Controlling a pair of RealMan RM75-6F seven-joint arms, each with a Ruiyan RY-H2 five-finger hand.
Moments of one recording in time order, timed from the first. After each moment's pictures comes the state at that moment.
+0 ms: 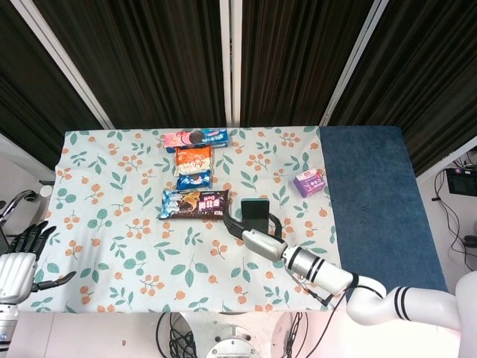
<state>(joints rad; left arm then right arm) -0.07 -1.21 0.00 -1.38 1.54 1.48 -0.13 0.87 -1.45 0.11 -1.60 -1.58 0.79 -1.71</state>
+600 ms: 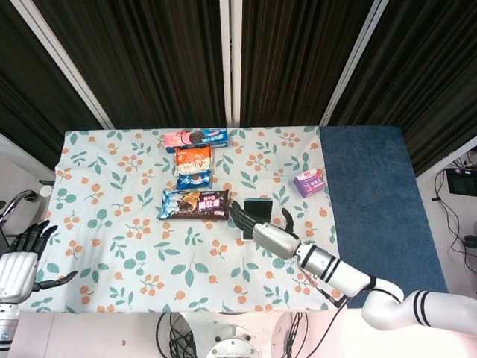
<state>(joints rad) -0.07 -1.21 0.00 -1.40 1.54 1.48 -0.11 0.82 -1.31 0.09 -1.70 -1.63 0.93 -1.57</state>
